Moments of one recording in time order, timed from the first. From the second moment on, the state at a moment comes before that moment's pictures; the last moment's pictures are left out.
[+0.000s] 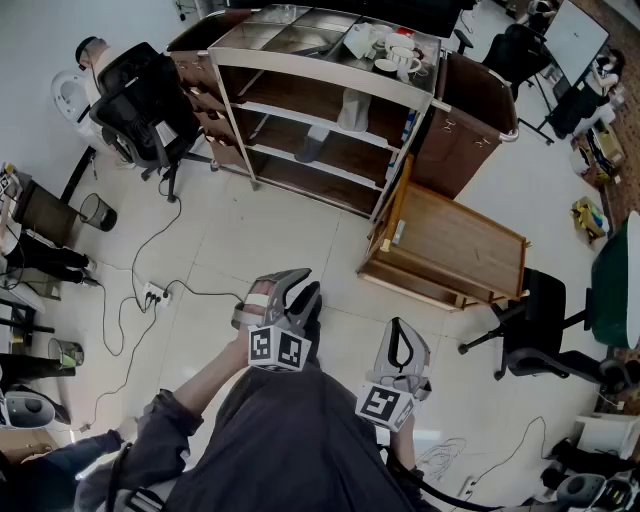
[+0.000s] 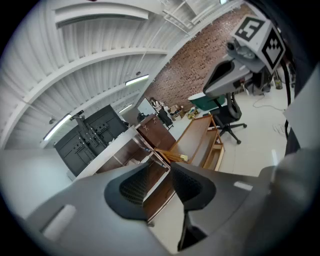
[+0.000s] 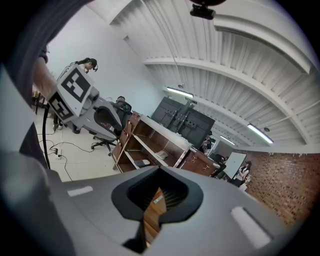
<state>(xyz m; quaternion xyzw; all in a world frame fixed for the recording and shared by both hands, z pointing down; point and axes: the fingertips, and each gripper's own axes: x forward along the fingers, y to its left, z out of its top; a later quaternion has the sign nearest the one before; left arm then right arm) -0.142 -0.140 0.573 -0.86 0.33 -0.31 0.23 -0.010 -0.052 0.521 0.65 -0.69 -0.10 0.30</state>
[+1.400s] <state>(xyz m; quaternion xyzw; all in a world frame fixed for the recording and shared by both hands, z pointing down) -0.019 -0.704 0.756 -0.70 0.30 -0.52 0.38 0.142 -0.283 0.540 0.68 -0.61 0.02 0.40</state>
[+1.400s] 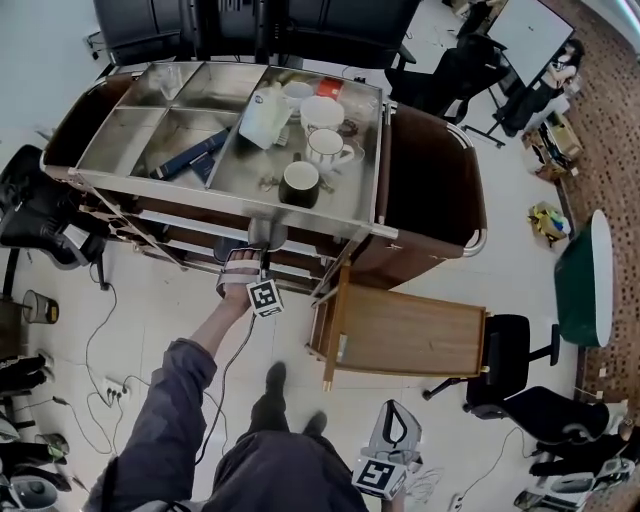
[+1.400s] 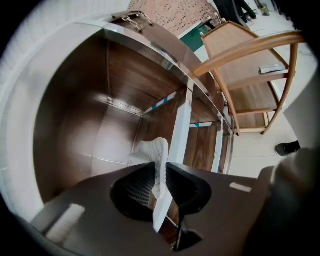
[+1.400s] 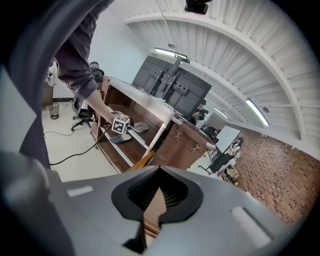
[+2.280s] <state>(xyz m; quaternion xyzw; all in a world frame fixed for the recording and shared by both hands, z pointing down) 0.134 -0.209 0.631 -0.78 0.32 -0.39 0.37 0.305 -0.064 0.541 0.65 -0.69 -0.06 0.33</state>
